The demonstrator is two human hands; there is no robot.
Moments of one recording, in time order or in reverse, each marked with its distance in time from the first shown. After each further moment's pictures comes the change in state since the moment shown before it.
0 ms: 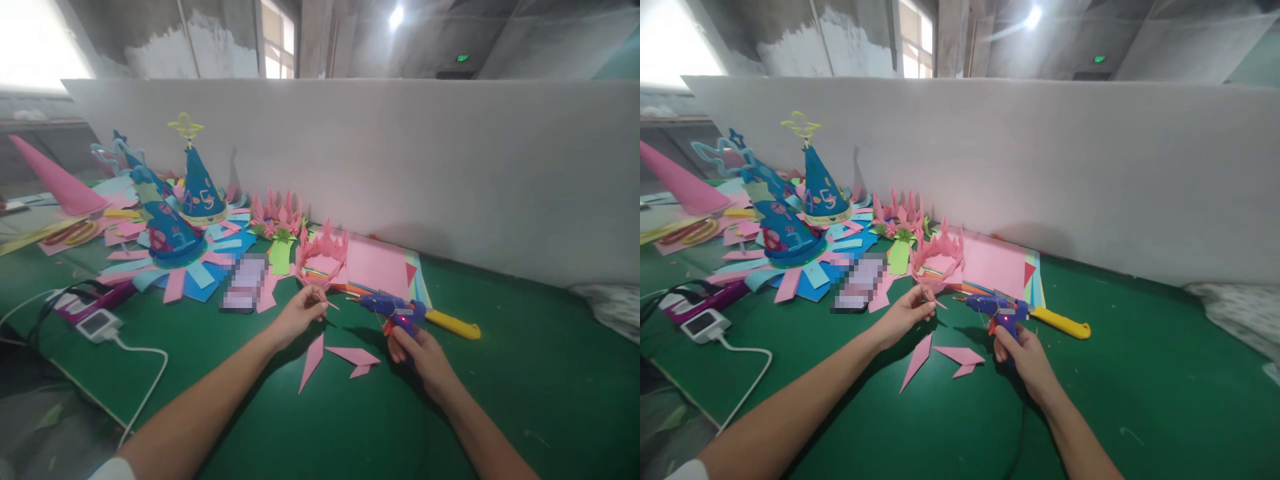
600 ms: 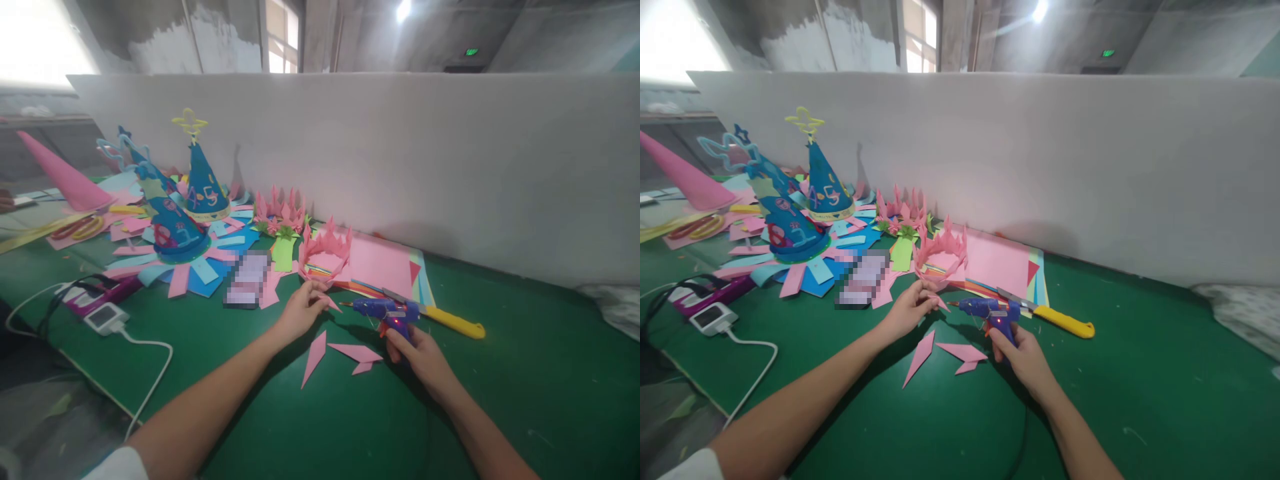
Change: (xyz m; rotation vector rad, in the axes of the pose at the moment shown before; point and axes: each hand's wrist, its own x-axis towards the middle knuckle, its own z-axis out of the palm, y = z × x) left_hand 0.008 -0.017 -0.007 0.250 0.093 0.117; right_hand -0.002 -0.001 0.002 -0.252 -0.016 -0.020
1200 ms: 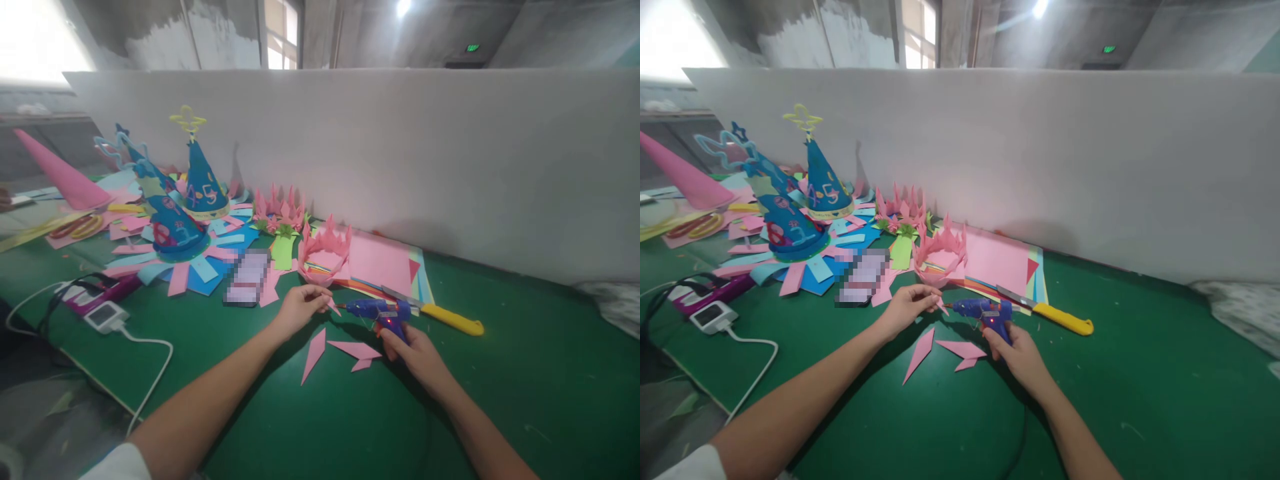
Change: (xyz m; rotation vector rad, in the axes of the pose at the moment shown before) left_hand 0.000 0.008 -0.001 -0.093 0.019 -0.154; right_hand -0.001 -0.004 0.002 -0.160 -0.025 -0.023
